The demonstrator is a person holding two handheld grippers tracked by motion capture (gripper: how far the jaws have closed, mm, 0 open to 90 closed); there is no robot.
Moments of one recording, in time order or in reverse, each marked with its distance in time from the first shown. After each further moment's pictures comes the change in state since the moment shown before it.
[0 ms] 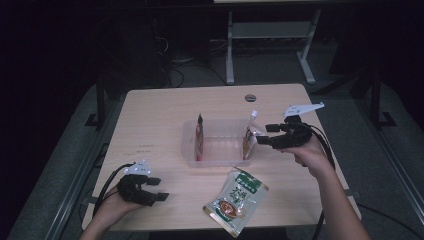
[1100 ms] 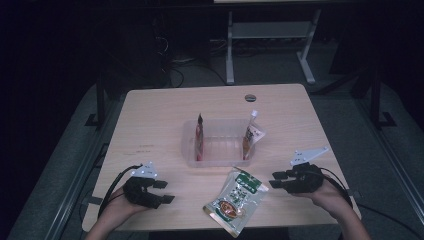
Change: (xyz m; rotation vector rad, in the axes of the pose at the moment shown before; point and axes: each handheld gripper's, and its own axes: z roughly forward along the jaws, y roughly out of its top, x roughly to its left) left arm -0.017 0.010 0.011 0.010 -0.049 0.055; right arm 0.036 -0.099 -0.015 0.209 0.055 -0.070
